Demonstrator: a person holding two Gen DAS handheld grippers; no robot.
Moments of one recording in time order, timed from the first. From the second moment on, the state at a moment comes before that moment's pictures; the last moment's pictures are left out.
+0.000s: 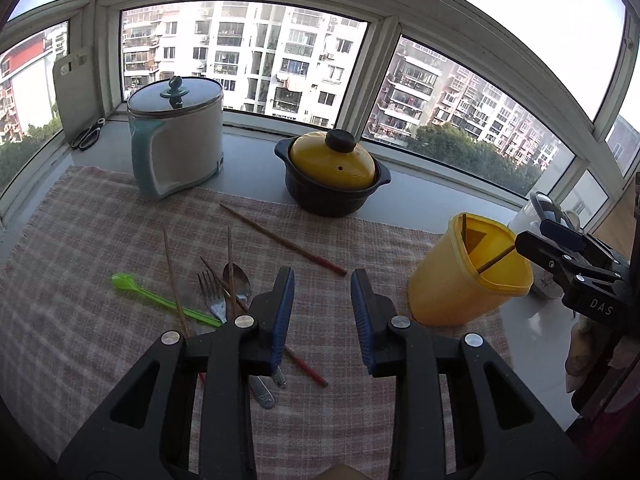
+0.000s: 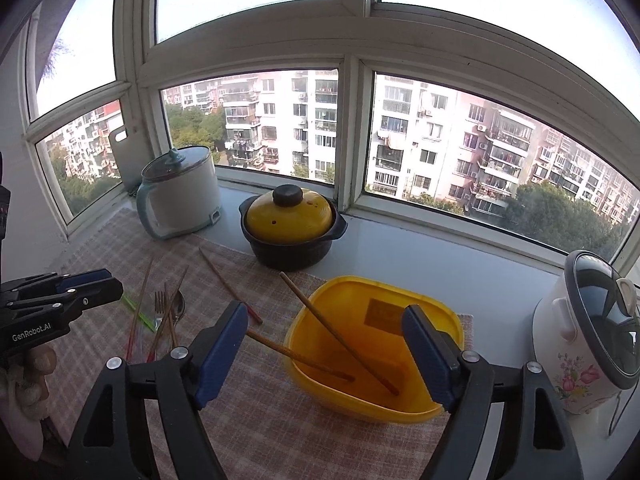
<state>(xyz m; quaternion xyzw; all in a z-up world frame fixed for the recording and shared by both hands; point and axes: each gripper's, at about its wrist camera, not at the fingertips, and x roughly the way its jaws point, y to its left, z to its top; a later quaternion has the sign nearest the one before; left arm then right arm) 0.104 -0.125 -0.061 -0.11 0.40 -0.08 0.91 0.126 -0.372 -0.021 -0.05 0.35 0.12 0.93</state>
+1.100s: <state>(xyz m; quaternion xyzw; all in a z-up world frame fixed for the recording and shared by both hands) 0.128 0.005 -0.173 -0.22 0.52 -0.05 0.83 0.211 -0.226 -0.104 -0.11 0.49 0.23 0.84</state>
